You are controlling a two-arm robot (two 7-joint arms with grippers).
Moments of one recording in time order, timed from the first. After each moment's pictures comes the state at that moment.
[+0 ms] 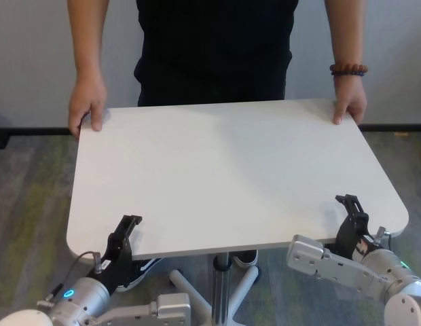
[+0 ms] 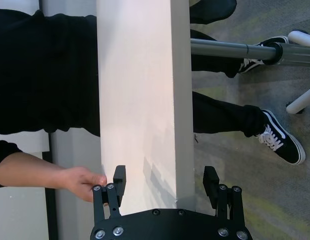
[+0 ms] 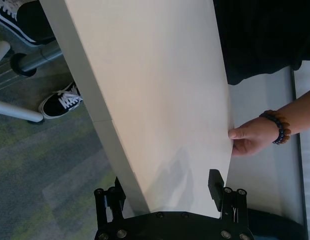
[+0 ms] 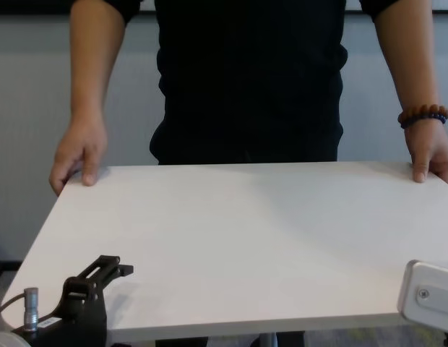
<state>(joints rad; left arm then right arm) 0.03 0.47 0.52 -1.66 1.05 0.18 -0.14 0.11 0.57 -0.55 -1.54 -0.64 0.37 0.09</state>
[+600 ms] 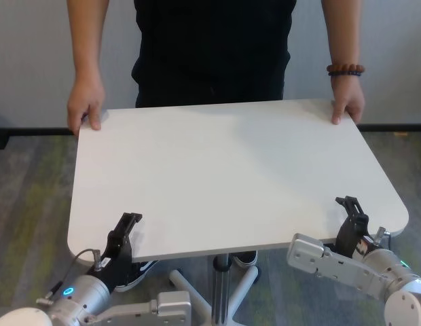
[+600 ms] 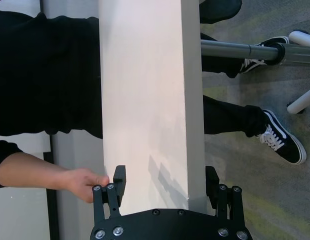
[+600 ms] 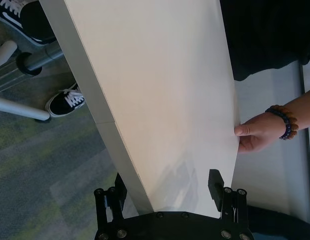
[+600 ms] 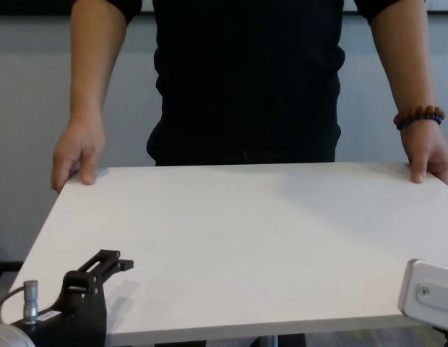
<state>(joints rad) 0.03 0.47 0.52 -1.68 1.05 0.19 -0.16 0.11 0.55 -0.53 -1.54 -0.66 0.36 0.11</state>
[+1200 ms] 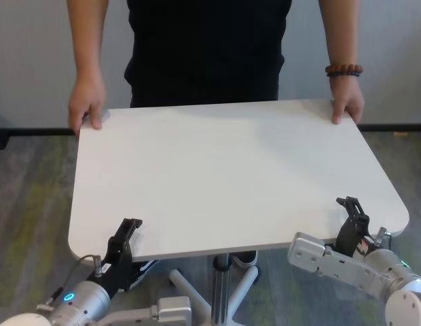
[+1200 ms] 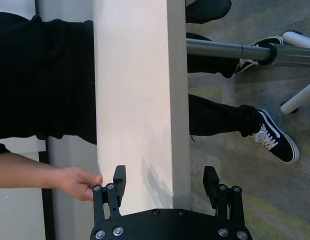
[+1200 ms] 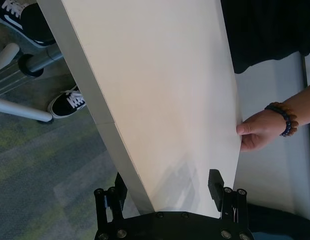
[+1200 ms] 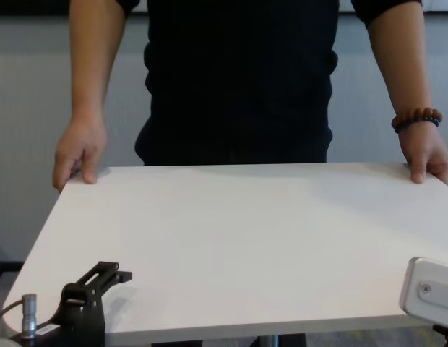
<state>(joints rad) 0.04 0.47 0.52 -1.68 1.05 0.19 -0.15 0.10 0.53 -0.50 -1.54 -0.66 0.35 0.13</state>
